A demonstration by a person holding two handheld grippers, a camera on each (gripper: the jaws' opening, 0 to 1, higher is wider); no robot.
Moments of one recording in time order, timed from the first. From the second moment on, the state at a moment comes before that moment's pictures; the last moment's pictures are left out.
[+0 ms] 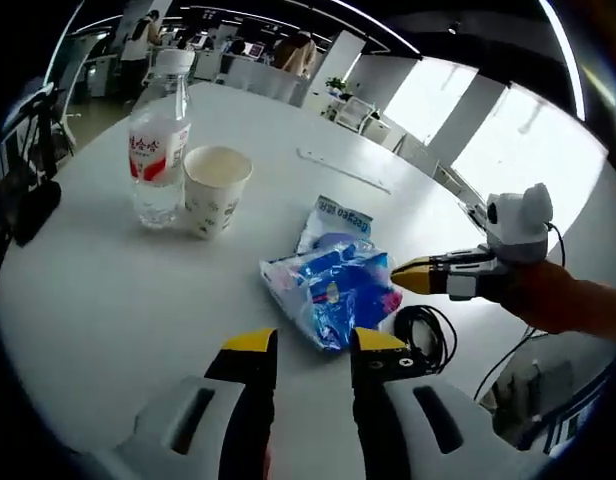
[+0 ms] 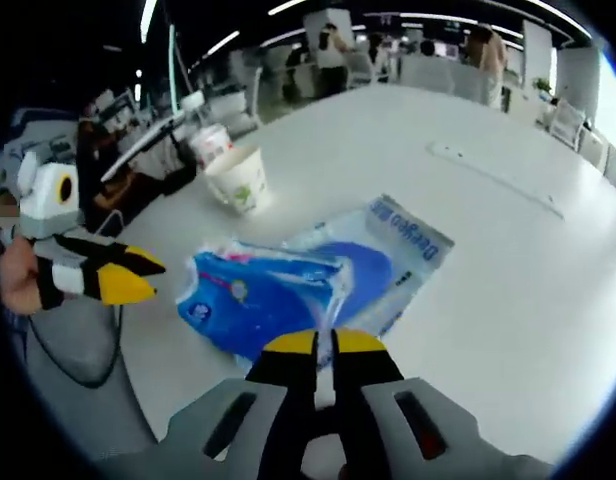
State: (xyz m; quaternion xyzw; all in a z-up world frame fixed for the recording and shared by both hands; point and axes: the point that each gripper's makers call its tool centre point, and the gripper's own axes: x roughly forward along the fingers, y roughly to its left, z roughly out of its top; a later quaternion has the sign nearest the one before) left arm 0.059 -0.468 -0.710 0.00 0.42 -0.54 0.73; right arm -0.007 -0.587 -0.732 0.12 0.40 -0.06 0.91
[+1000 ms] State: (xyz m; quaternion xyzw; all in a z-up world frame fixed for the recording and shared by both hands) left arm 0.075 -0.496 -0.726 0.03 0.43 -0.54 0.72; right arm 0.002 -0.590 -0.734 0.15 0.38 -0.07 0.91
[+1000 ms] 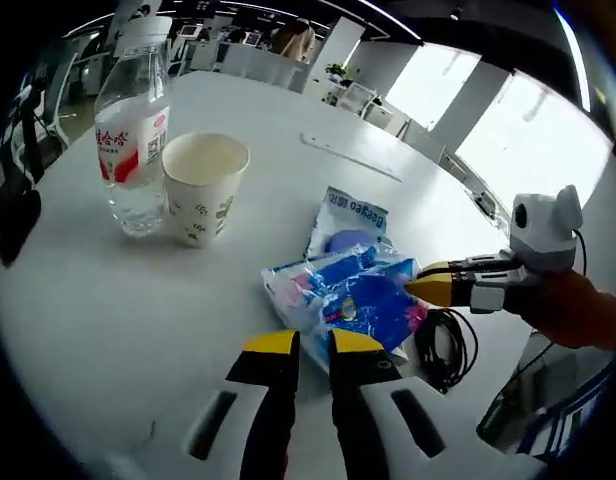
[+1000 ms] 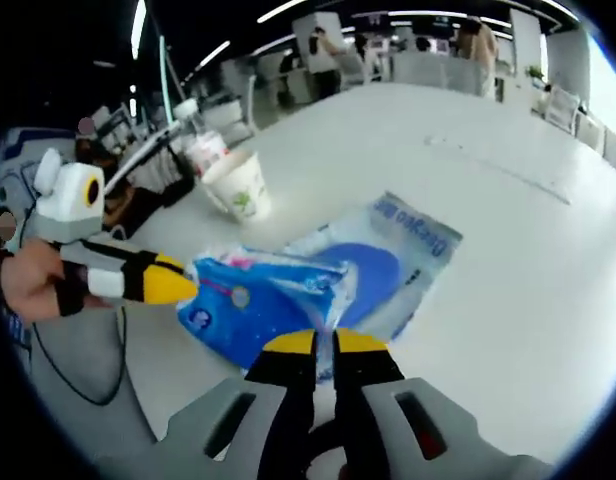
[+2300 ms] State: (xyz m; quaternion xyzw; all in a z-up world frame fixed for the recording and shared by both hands) left arm -0.015 -0.648 -0.709 0.08 0.39 -0.65 0.65; right arm -0.116 -0.708 -0.720 0.19 0.34 -0.21 0.90
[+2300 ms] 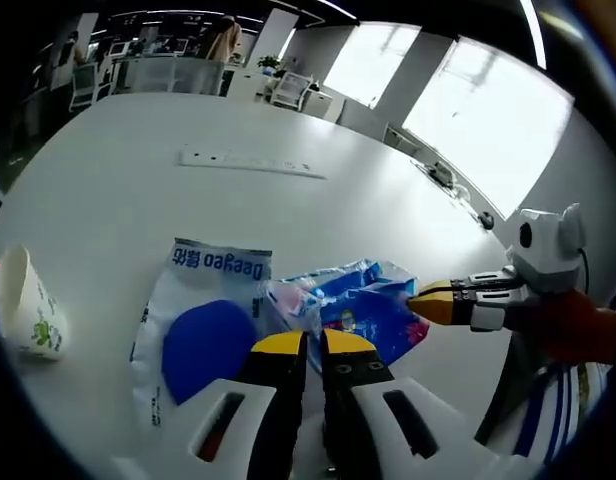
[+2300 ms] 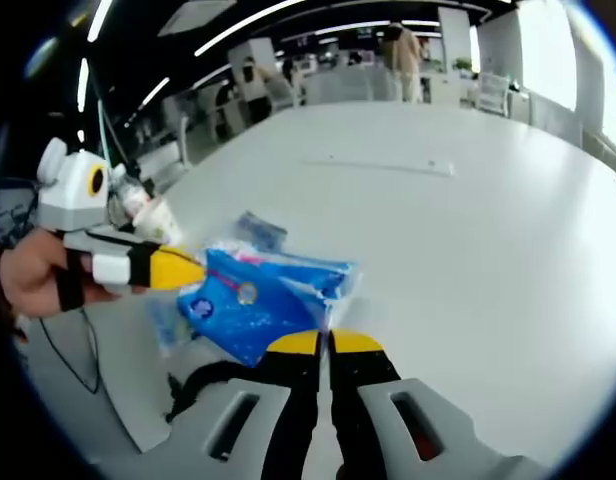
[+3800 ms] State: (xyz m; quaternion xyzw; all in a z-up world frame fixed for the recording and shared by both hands) left arm -0.021 -0.677 -0.743 0.13 0.42 -0.64 0.63; right arm -0.134 -0.754 -0.754 0.18 0.38 -0.23 0.88
